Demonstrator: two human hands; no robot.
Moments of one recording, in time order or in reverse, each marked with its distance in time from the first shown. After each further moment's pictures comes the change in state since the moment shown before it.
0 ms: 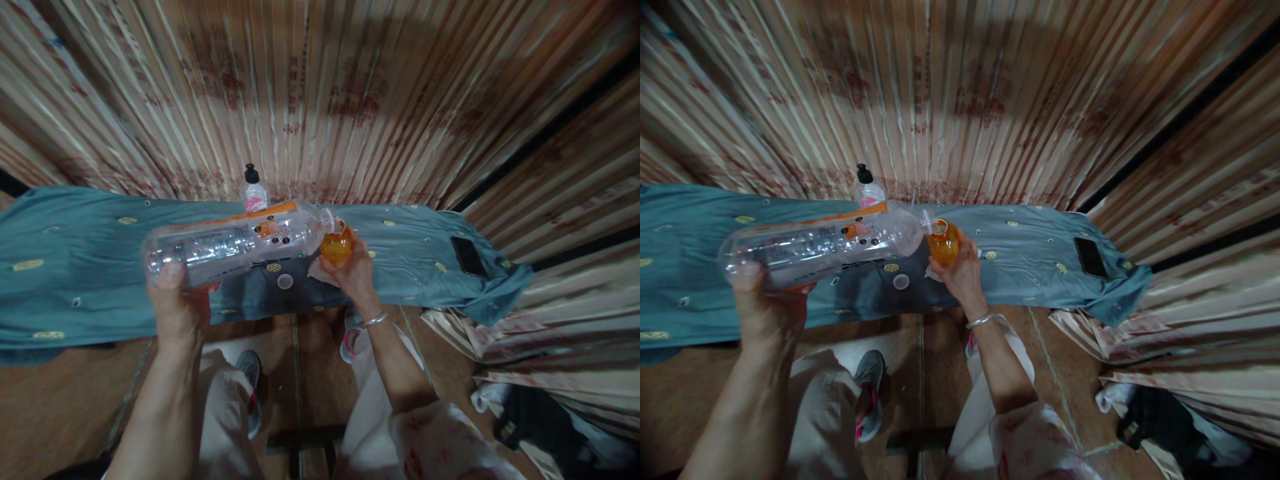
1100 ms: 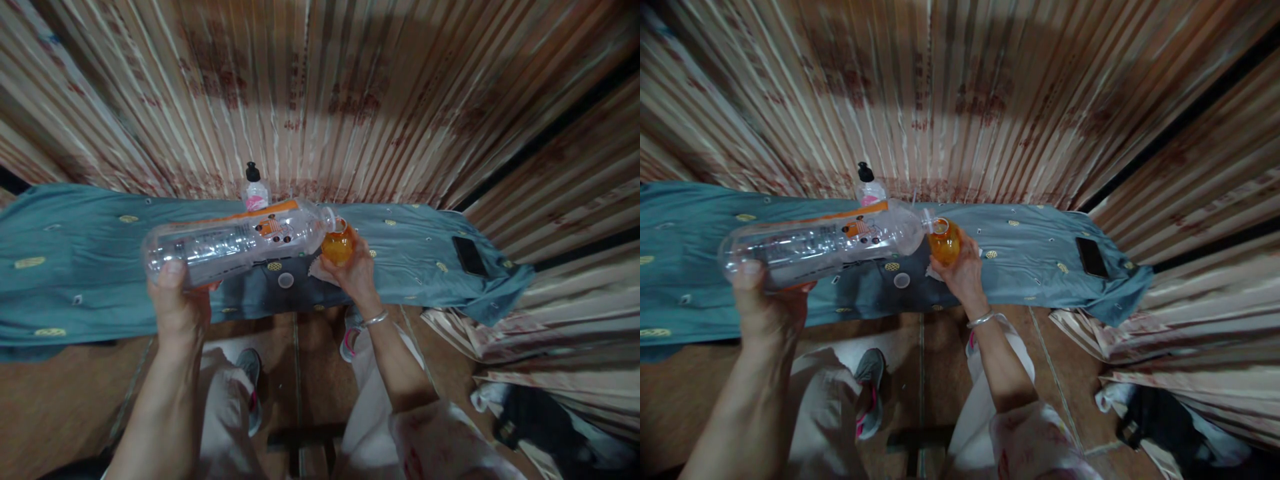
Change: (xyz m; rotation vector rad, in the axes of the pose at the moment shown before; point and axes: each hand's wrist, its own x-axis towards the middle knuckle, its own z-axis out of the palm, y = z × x) left_hand 0.000 0.001 0.000 -0.002 0.026 -0.006; right_hand 0.000 -0.002 0.000 0.001 0.004 0.015
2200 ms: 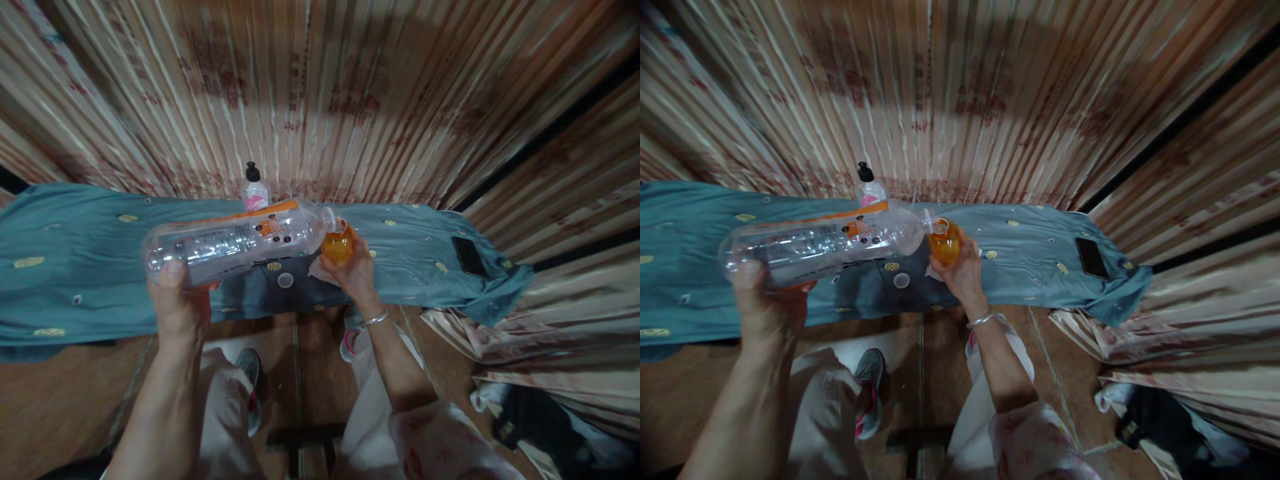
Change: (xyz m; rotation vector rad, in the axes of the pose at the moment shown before) left_hand -0.001 0.000 0.001 -0.003 0.002 0.005; right_hand -0.001 0.003 0.002 -0.004 0.011 -0.019
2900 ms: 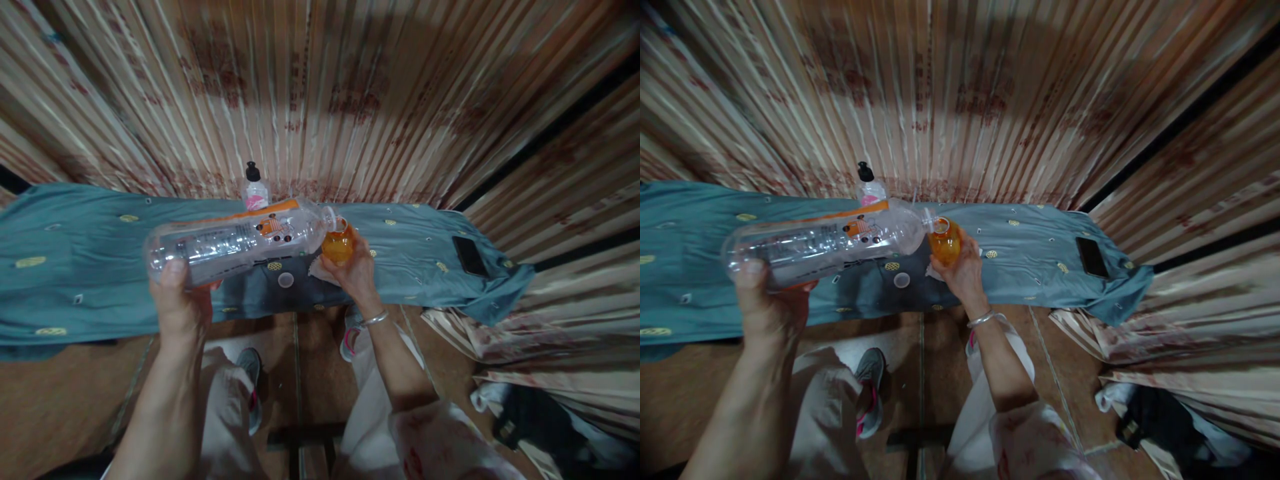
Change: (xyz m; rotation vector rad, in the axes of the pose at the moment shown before) left_hand 0.002 -0.003 -0.002 -0.035 -0.002 -0.014; right_hand 0.002 -0.004 -0.003 0.016 -0.015 0.028
